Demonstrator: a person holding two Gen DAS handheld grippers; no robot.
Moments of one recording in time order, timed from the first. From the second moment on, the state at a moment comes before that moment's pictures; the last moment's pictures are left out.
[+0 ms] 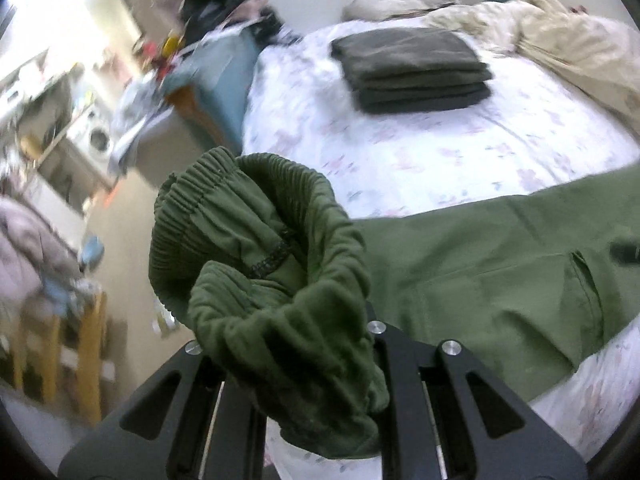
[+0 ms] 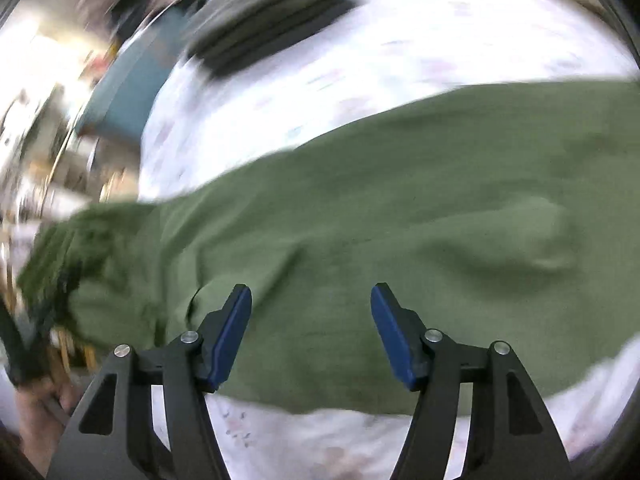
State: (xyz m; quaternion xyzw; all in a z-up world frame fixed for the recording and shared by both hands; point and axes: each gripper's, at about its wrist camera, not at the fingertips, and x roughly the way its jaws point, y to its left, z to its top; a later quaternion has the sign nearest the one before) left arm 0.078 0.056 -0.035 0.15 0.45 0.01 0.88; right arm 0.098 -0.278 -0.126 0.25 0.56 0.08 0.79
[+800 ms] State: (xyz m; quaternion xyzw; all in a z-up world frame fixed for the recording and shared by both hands) left arm -0.007 -0.123 -0.109 0.36 0.43 -0.26 0.79; right arm 0.086 -0.333 -0.105 0.44 0.47 0.06 0.76
